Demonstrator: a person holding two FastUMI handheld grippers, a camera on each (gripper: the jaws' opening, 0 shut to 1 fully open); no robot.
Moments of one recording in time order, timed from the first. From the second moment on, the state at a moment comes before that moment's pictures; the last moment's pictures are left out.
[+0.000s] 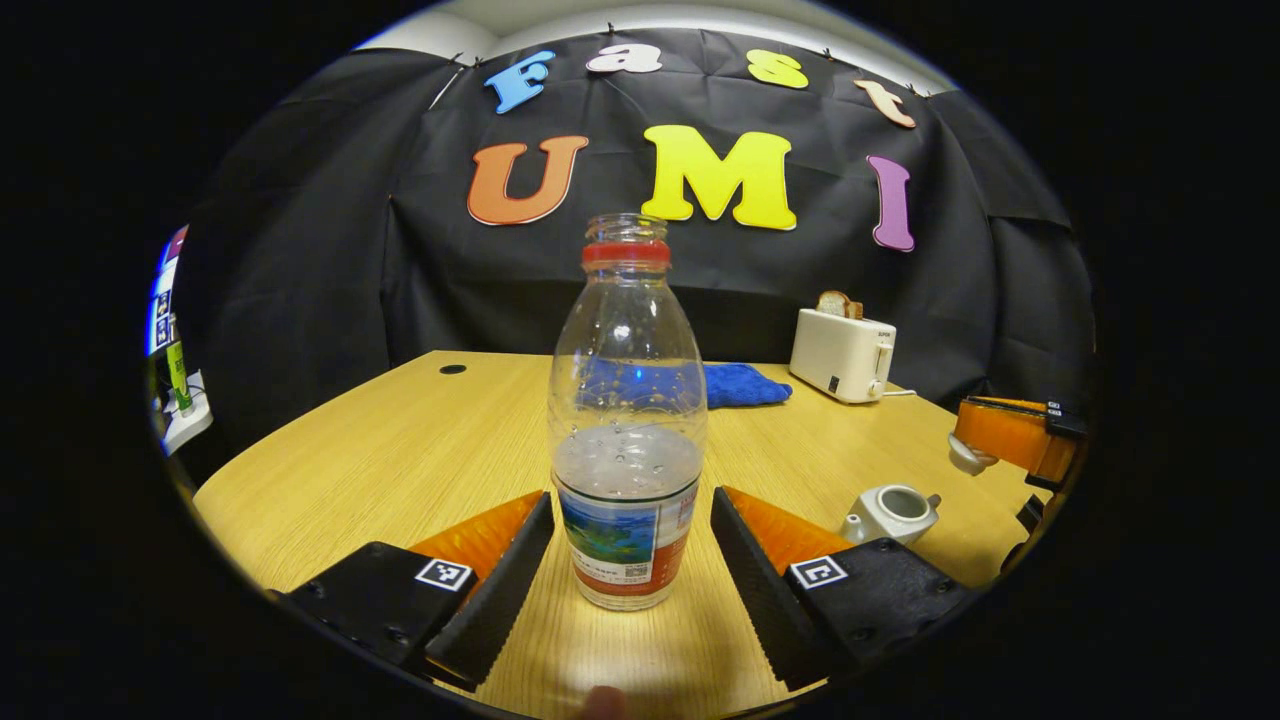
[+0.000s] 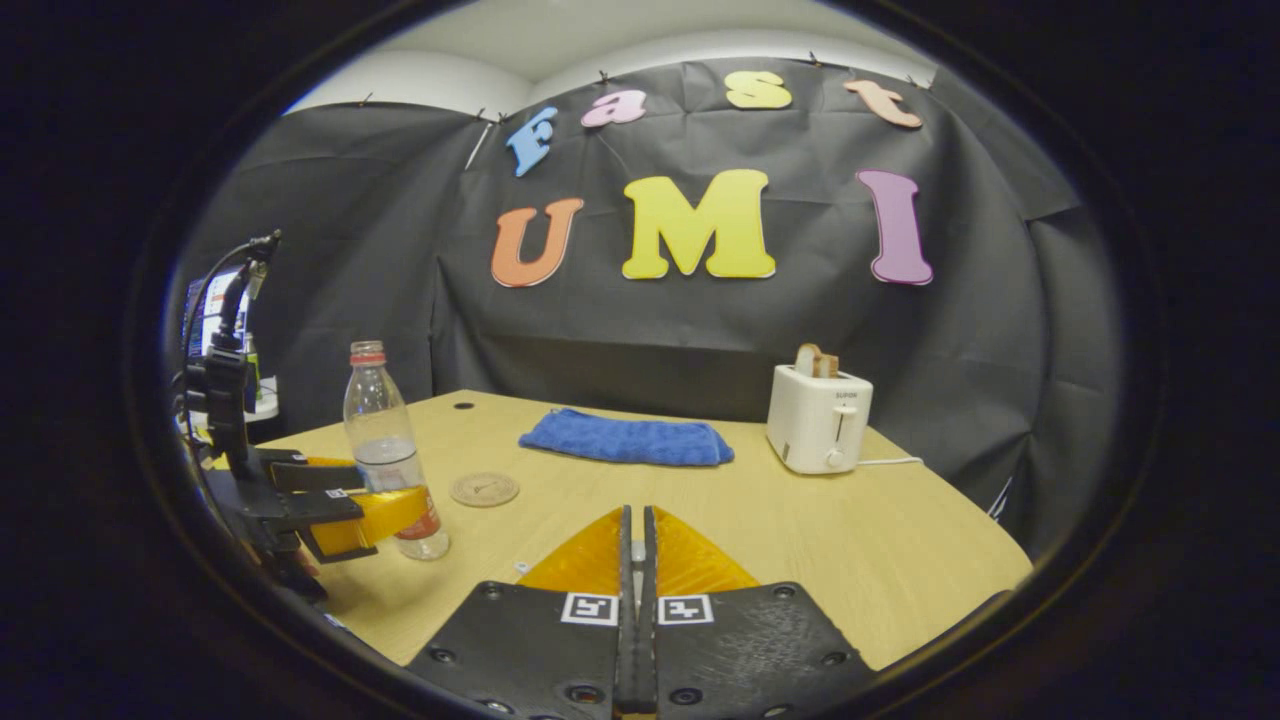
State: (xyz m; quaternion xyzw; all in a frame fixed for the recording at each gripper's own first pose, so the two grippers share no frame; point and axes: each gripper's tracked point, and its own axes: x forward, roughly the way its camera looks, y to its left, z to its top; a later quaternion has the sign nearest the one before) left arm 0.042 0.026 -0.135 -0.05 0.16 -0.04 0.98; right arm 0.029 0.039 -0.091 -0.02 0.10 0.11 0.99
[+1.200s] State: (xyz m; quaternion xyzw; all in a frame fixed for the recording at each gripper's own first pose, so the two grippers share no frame) left arm 0.016 0.034 -0.086 0.37 0.14 -0.04 0.92; right arm 0.023 -0.015 -0.104 -0.01 0.13 0.10 0.99
